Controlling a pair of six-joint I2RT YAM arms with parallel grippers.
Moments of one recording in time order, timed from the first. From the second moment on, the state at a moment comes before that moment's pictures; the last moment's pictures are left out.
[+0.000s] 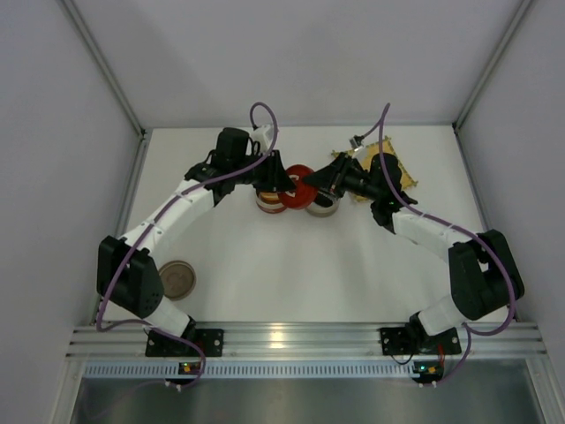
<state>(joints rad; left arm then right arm) -0.47 1.56 1.36 -0.36 0.54 -0.40 0.41 1.50 0.89 0.51 -0.63 1.11</state>
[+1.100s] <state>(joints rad) -0.44 1.75 1.74 -0.91 0.05 -0.37 0.02 1.24 1.07 -0.19 -0.58 0.44</state>
